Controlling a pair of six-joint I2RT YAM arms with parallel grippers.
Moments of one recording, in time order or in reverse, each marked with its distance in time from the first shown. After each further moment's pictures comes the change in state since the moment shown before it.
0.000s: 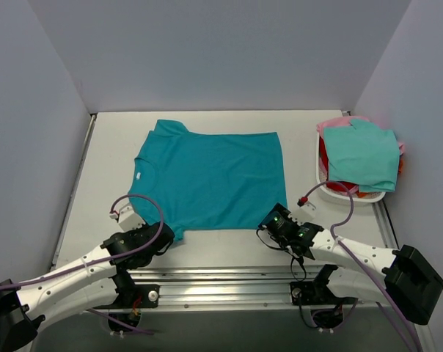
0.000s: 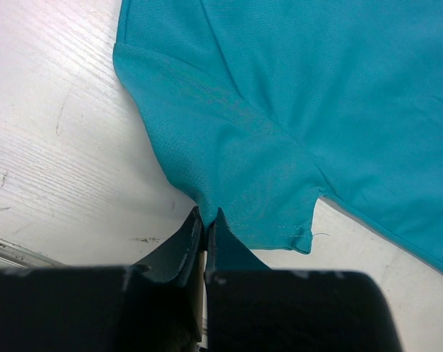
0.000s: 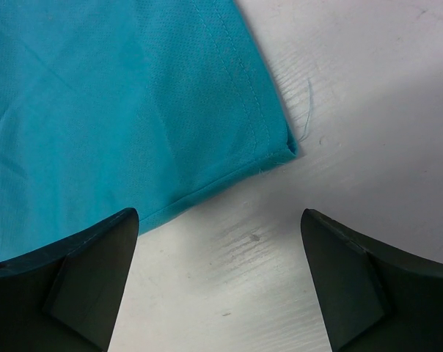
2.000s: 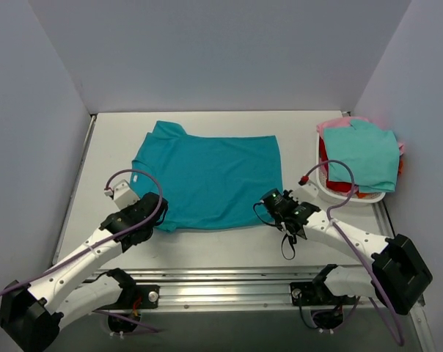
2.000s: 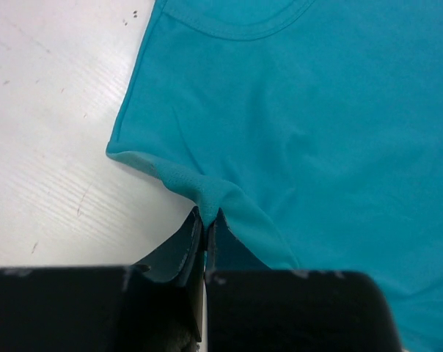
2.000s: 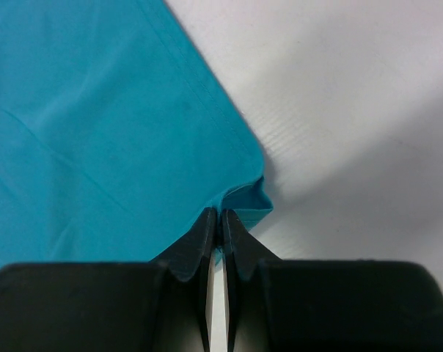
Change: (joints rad) left arm 0.275 0.138 0.167 0.084 -0.010 0.274; right arm -0.140 0.124 0.200 -0.047 0.103 -0.124
